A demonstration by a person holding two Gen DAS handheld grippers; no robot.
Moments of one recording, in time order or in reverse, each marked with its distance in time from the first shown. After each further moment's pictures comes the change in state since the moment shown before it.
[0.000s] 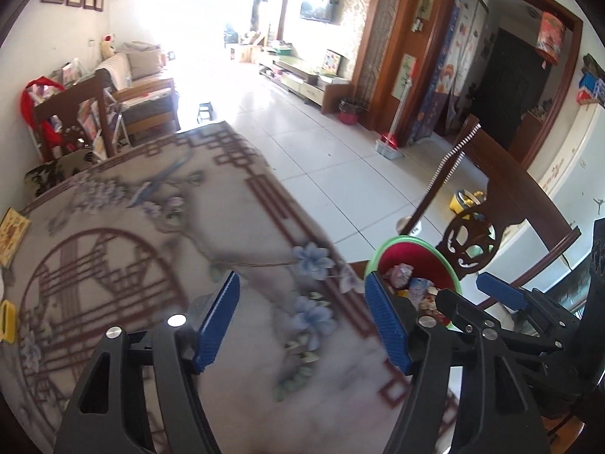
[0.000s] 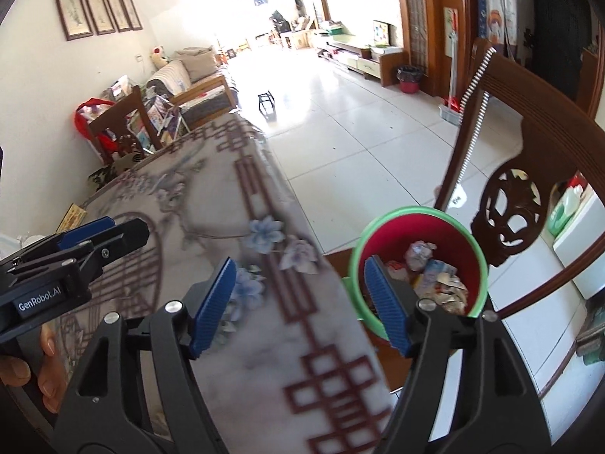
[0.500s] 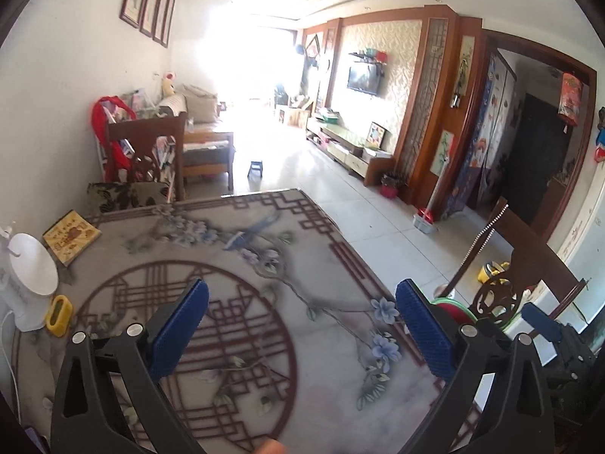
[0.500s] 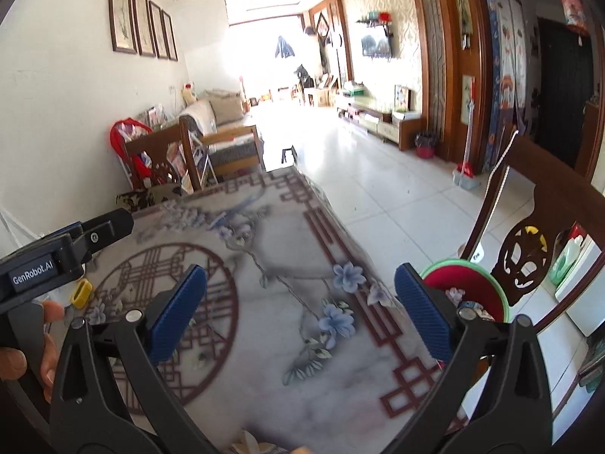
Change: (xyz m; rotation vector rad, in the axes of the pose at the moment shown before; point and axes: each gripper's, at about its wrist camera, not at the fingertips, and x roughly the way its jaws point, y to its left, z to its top) left arm -0.102 0.091 -0.019 -0.105 -0.274 0.120; right arm -0.068 0.129 -0.020 -0.082 -0.267 -0.027
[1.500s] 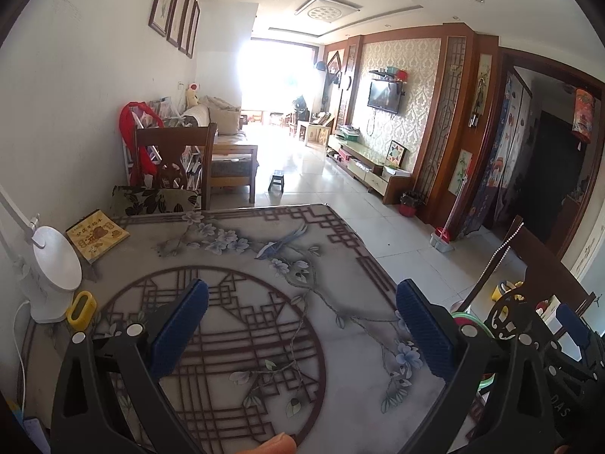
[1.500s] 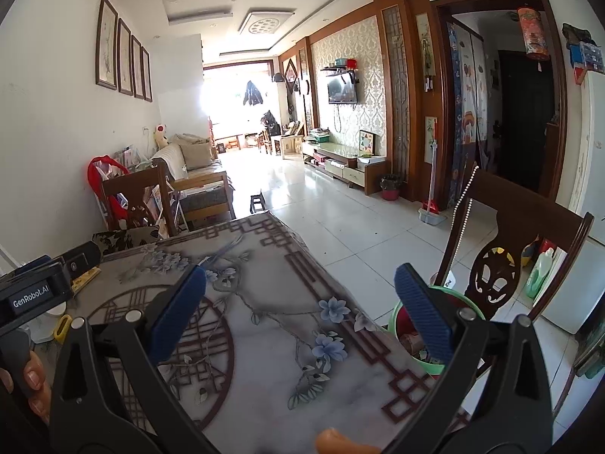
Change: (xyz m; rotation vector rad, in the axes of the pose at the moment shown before) left arm -0.028 0.033 -0.009 -0.043 -0.061 0.059; right arm -0.032 0.027 -0.006 0.013 -0.158 -0.129
